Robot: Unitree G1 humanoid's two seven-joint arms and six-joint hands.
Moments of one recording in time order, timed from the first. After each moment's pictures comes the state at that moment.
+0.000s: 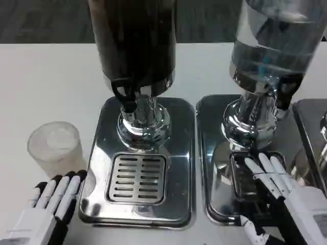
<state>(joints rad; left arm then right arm) 0.60 0.55 -0.06 -0.10 0.84 -0.30 0.39 0.48 -0.41 0.16 -0.12 -0.80 -0.42 -0.39</state>
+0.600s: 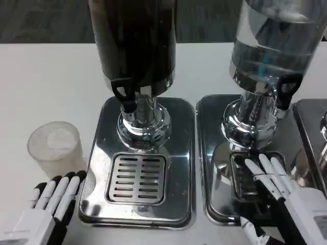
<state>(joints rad) 0.61 0.55 -0.04 -0.09 0.82 -0.34 0.39 0.49 -0.41 0.16 -0.12 -0.80 -0.42 -0.39</state>
